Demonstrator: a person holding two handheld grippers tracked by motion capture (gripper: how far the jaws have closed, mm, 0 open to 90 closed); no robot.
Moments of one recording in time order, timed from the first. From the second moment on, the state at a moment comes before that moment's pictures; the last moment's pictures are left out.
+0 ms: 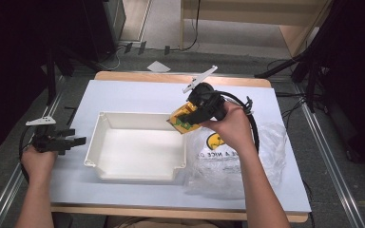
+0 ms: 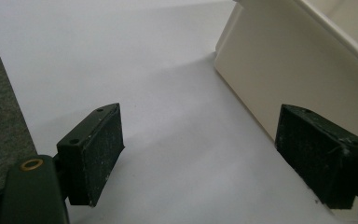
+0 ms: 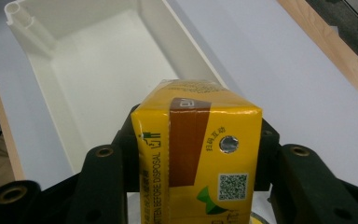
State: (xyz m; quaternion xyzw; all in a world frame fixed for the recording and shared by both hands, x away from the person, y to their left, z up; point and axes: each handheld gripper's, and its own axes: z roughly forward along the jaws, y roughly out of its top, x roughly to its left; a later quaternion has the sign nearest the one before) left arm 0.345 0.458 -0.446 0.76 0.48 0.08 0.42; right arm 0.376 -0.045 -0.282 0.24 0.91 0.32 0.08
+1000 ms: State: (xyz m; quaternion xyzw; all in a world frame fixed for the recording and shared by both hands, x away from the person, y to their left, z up) left arm 0.345 0.458 -0.446 0.76 0.48 0.08 0.43; right arm 0.400 0.008 -0.337 0.23 0.93 0.28 0.06
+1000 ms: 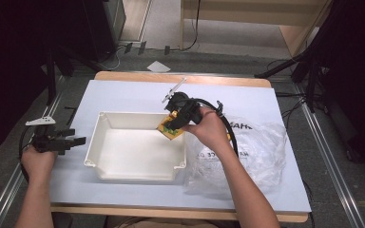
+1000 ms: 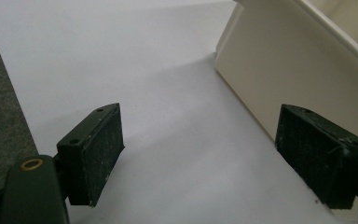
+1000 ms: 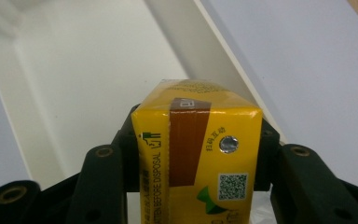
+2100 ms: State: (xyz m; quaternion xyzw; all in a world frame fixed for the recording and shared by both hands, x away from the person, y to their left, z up) left arm 0.345 0.459 -0.446 0.76 0.48 0.08 0.42; right arm 0.417 0.032 -0.371 0.23 0.95 0.20 0.06
